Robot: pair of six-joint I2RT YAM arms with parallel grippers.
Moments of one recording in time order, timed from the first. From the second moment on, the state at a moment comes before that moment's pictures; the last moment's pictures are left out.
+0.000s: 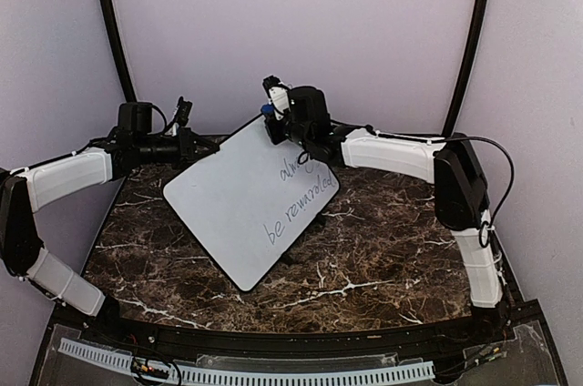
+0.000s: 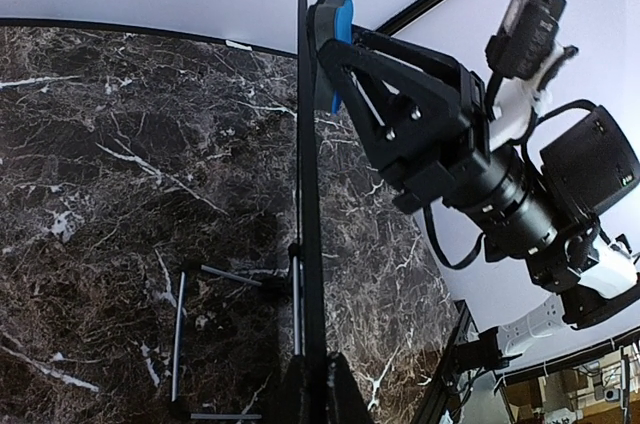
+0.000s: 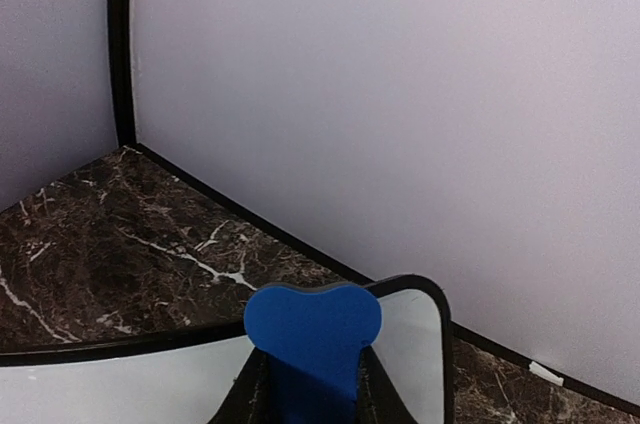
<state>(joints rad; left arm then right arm) -0.26 1.42 1.01 -0.03 0.75 -0.55 0.84 2.23 1.92 0.12 0.29 -0.14</state>
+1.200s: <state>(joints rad) -0.26 1.42 1.01 -0.03 0.80 -0.55 0.81 2.17 1.79 0.08 0.66 -0.13</state>
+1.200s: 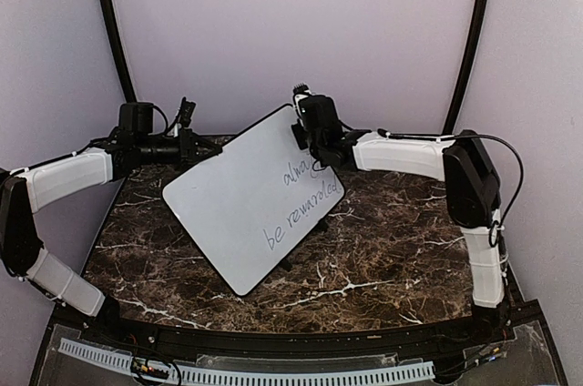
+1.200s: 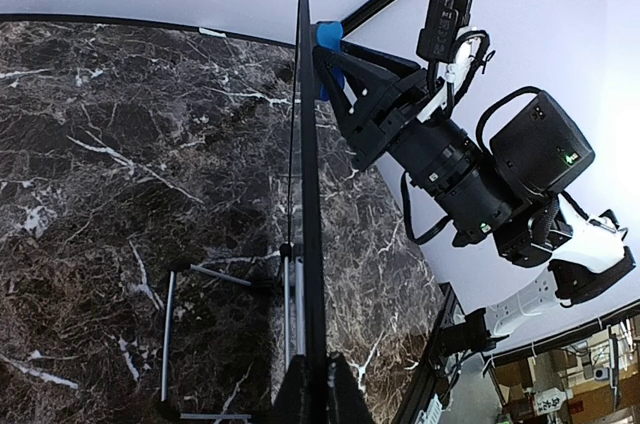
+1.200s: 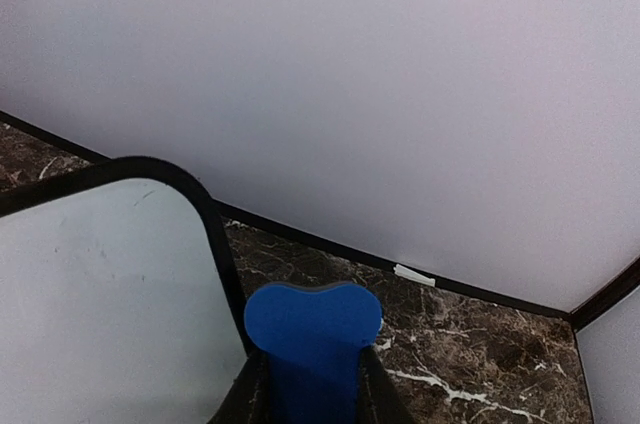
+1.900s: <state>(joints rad) -0.27 1.42 1.01 -0.03 0.83 -0.53 0.86 1.77 1.20 0.28 0.33 -0.05</state>
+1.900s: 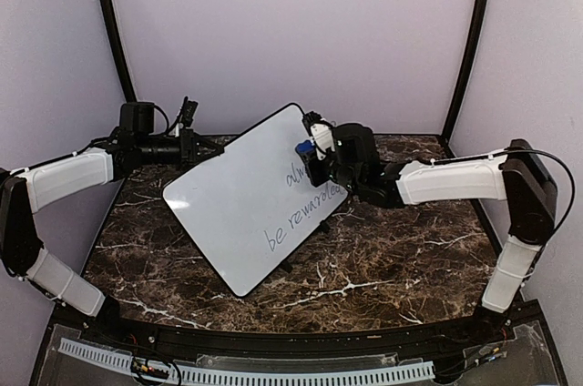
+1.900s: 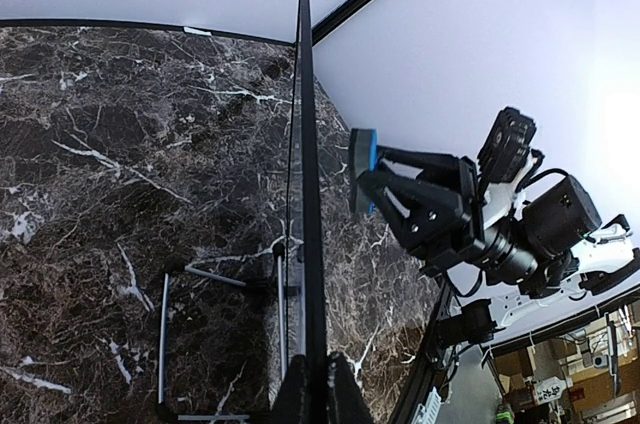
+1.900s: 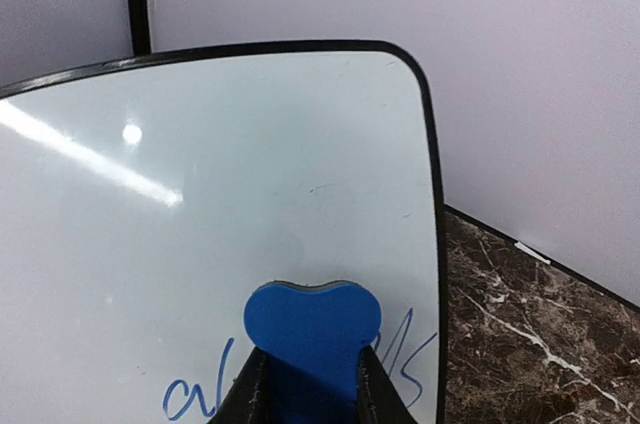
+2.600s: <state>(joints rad) -0.27 1.42 1.01 -0.03 0.82 -0.54 1.13 1.93 1.14 0.54 0.18 -0.08</state>
